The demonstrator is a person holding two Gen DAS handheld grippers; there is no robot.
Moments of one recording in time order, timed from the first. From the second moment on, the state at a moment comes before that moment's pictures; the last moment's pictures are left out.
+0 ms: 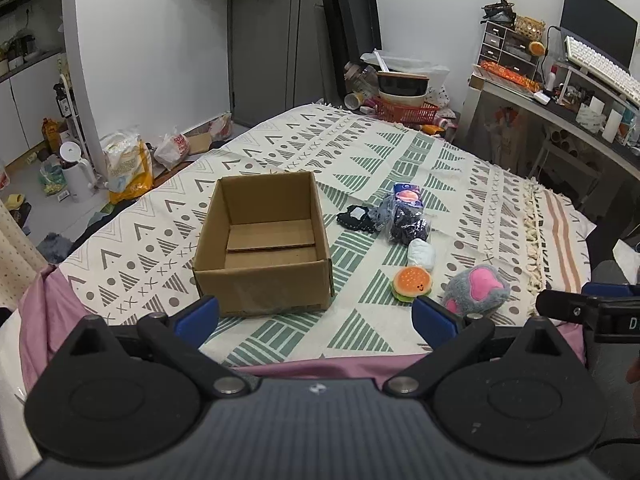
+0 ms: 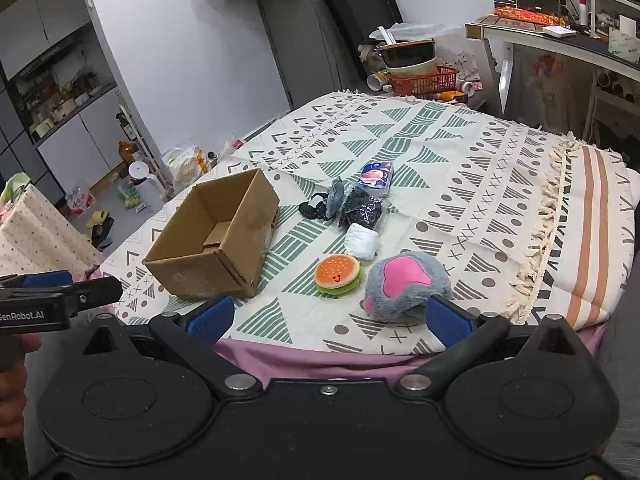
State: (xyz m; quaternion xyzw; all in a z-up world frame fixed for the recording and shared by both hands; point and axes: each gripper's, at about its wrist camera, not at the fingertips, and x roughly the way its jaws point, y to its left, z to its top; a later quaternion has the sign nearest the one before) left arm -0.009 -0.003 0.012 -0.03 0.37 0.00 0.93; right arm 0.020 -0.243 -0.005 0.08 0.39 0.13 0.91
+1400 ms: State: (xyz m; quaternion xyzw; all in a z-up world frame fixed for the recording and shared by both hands) left arm -0.014 -0.007 0.016 -0.04 0.38 -0.01 0.93; right arm 0.018 -0.243 -0.002 0.07 0.40 0.14 0.91
